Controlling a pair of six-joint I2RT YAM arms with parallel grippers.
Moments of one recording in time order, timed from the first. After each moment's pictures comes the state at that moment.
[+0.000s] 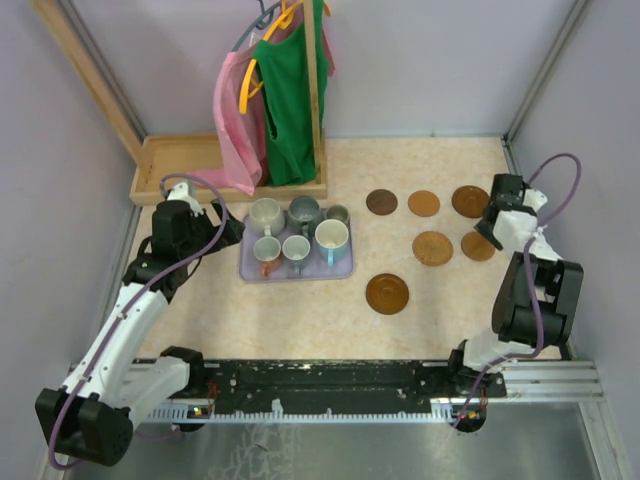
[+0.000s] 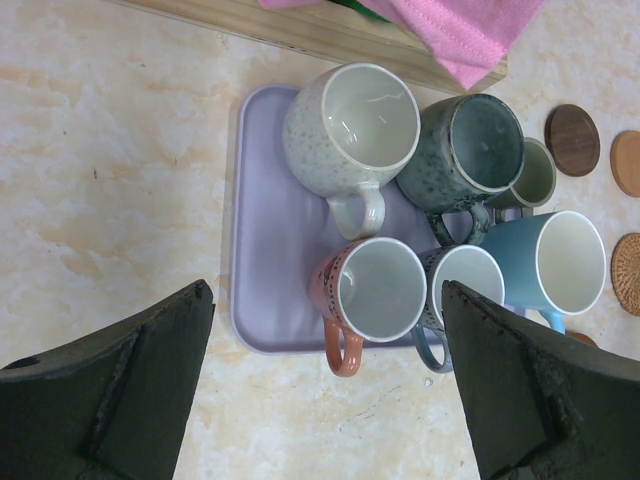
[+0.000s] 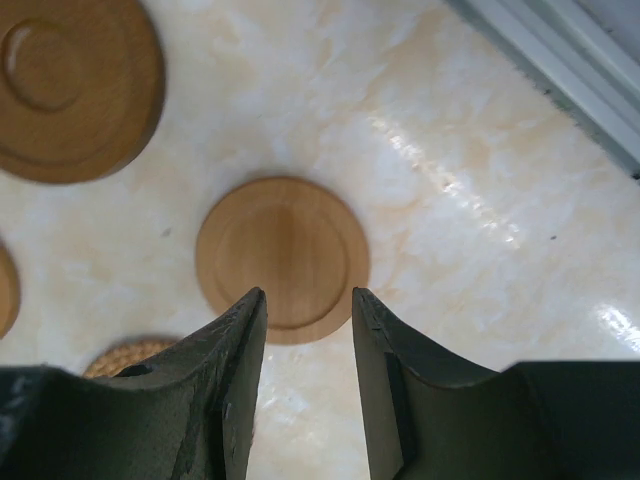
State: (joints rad) left arm -0.23 0.93 0.80 -0.38 -0.05 -0.48; right arm -0.26 1.56 1.02 -0.46 0.35 0.57
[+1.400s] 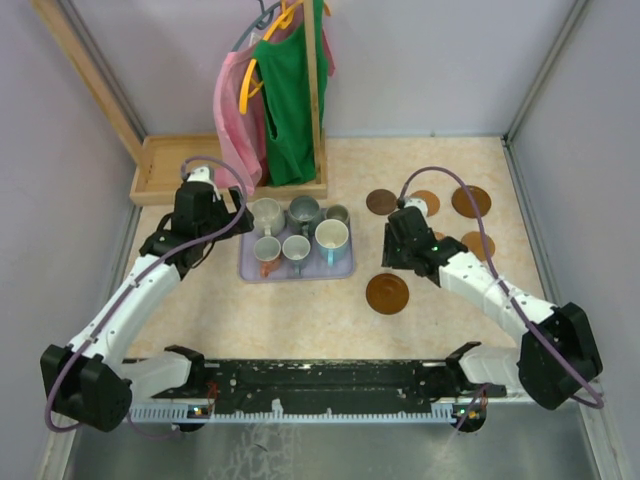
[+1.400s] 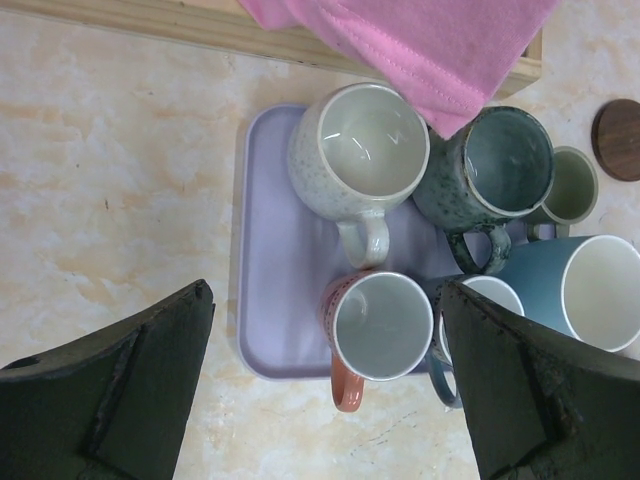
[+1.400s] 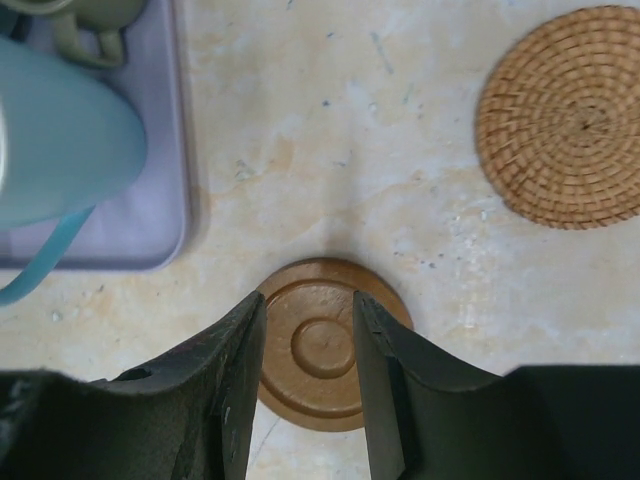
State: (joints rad) left arm -0.33 1.12 0.95 -0.41 -0.19 -0.45; right arm 0.52 1.22 0.81 -0.47 0.23 0.50
